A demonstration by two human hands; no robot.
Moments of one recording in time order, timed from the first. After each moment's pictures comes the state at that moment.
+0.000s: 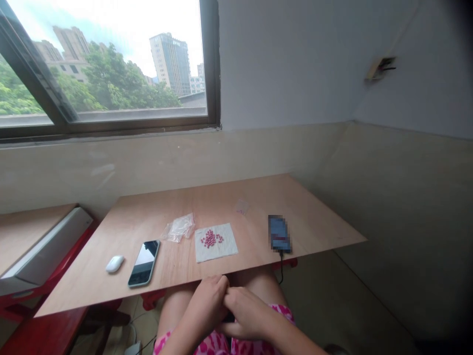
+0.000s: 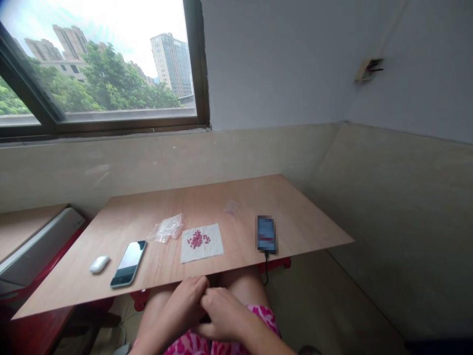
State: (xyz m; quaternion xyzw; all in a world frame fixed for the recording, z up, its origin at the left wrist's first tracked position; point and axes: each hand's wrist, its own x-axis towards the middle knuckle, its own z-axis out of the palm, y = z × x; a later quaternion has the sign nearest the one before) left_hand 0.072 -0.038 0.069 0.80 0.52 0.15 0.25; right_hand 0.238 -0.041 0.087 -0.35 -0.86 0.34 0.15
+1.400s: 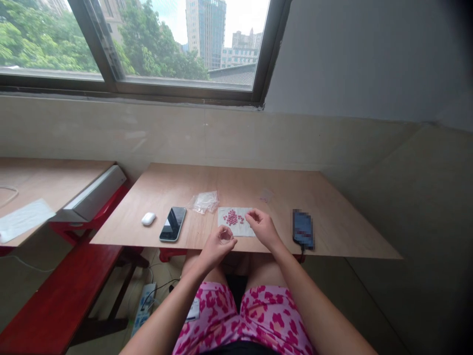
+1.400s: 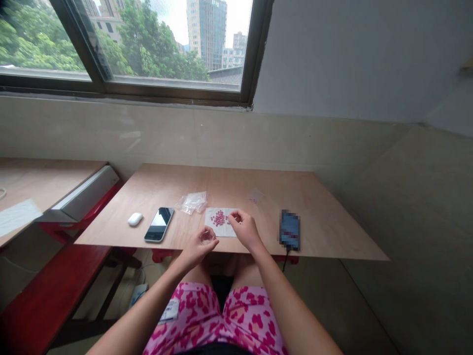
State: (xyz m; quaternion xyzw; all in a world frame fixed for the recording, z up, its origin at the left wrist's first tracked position) left_hand 0.019 -0.001 0.056 0.53 0.46 0.51 0.49; right_hand 0.207 0.081 0.088 -0.48 -0.70 0.34 0.40
